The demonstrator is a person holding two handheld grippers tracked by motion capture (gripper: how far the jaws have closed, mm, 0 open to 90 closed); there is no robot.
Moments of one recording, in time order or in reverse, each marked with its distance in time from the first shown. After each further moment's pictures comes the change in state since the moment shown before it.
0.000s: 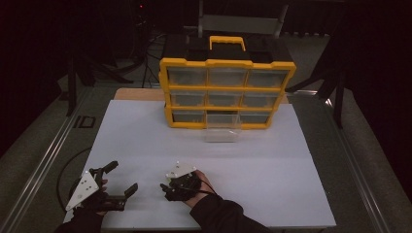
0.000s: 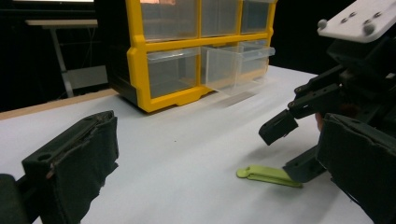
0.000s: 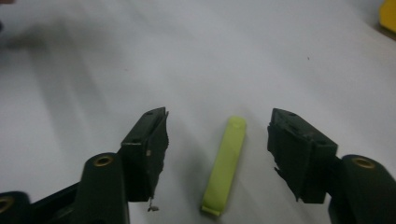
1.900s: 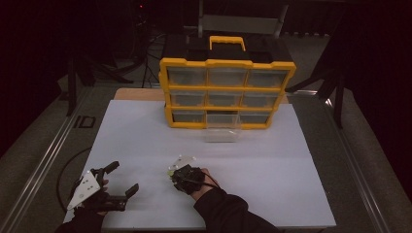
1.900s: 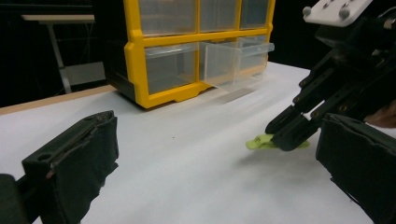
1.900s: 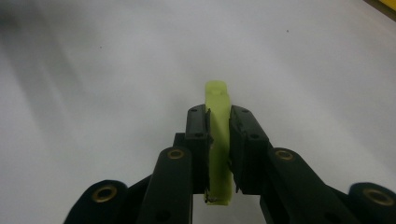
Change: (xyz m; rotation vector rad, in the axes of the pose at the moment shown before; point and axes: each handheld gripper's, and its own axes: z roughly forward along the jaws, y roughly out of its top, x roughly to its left) left arm 0.000 -0.001 0.002 0.016 -0.005 -0.001; right arm -0.015 0.013 -0.009 0.144 -0.013 0.013
